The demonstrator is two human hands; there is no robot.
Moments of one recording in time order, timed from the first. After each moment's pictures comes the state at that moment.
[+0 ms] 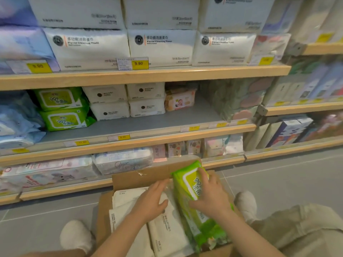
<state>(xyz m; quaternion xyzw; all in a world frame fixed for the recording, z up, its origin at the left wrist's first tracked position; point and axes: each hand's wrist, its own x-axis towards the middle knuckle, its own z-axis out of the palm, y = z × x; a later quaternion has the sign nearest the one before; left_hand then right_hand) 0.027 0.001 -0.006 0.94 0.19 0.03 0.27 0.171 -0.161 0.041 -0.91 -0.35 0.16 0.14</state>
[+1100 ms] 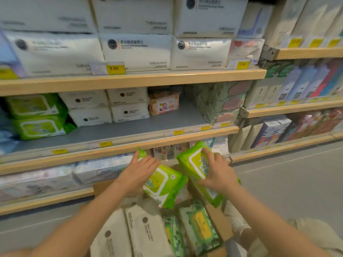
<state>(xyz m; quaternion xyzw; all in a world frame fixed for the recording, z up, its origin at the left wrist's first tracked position) 0.102 0.056 0.048 0.99 -0.02 0.03 -0.16 0.271 -0.184 0.080 -0.91 -0.39 0.05 0.11</state>
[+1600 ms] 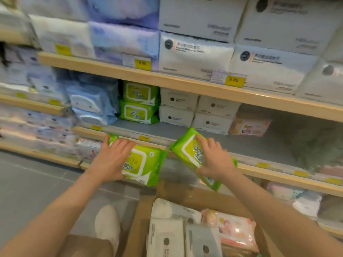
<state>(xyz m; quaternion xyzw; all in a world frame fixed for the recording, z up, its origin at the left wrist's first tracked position) -0.134 0.202 0.088 0.92 0.34 0.07 -0.17 0.171 0.073 0.108 -0.76 -0.65 -0.03 0.04</state>
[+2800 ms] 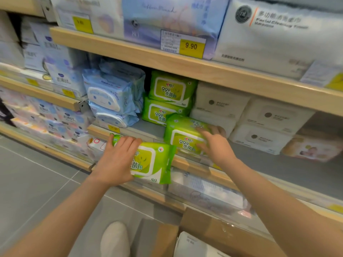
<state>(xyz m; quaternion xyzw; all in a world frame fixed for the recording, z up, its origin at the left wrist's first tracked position) -0.163 0.306 0.031 0.89 0.41 0.13 -0.15 0.147 0.281 0.052 -0.73 -0.66 0.01 0.14</state>
